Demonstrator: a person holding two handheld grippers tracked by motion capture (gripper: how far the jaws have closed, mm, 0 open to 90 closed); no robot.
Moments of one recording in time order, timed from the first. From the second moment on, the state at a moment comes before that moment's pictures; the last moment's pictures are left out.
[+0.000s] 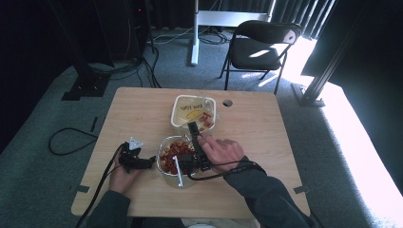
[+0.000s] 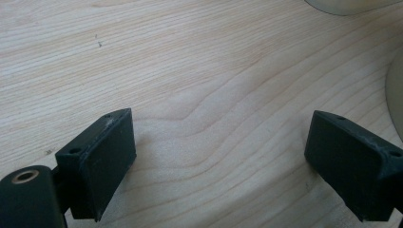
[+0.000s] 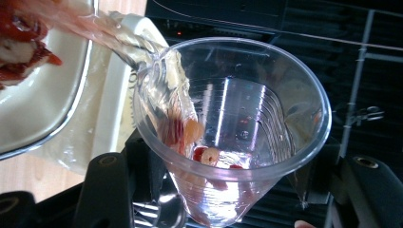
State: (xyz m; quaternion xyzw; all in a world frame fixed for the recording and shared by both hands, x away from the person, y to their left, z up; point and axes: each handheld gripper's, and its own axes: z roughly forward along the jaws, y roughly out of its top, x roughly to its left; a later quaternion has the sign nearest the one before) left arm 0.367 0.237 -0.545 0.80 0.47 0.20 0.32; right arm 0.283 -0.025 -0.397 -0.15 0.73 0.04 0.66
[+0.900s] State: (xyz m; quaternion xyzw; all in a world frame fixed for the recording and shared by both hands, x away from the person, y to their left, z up) left arm 0.367 0.236 -0.545 0.80 0.47 0.20 0.32; right arm 0.280 -0.024 -0.410 -0.20 0.67 -0.02 0.71
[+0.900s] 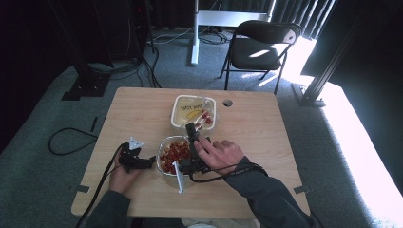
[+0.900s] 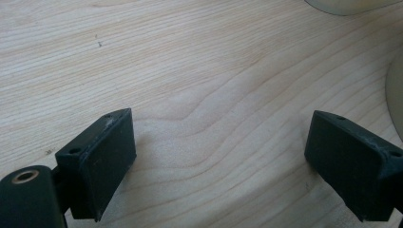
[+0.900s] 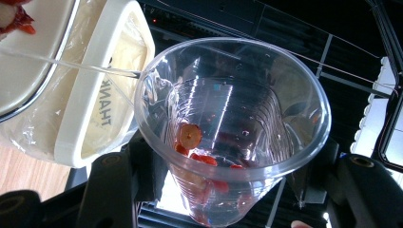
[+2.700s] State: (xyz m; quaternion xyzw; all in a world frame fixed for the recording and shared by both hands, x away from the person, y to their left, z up) left arm 0.367 0.236 -0.545 0.80 0.47 0.20 0.32; right arm 0.281 -0.021 -0.413 -0.19 0.70 0.02 0.69
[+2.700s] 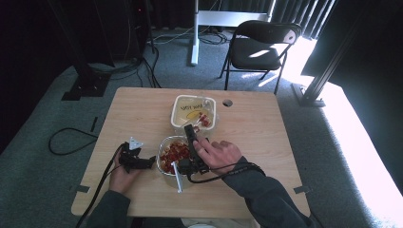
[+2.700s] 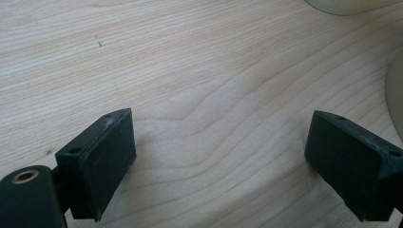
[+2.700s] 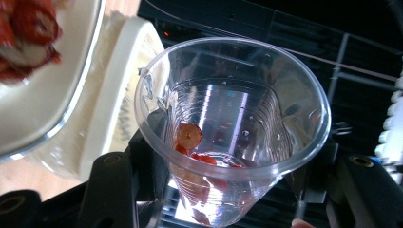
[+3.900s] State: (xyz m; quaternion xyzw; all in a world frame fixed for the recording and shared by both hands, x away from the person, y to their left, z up) left arm 0.367 0.237 -0.545 0.80 0.47 0.20 0.32; right arm 0.358 -0.086 -0.341 0.22 0.80 0.44 0.33
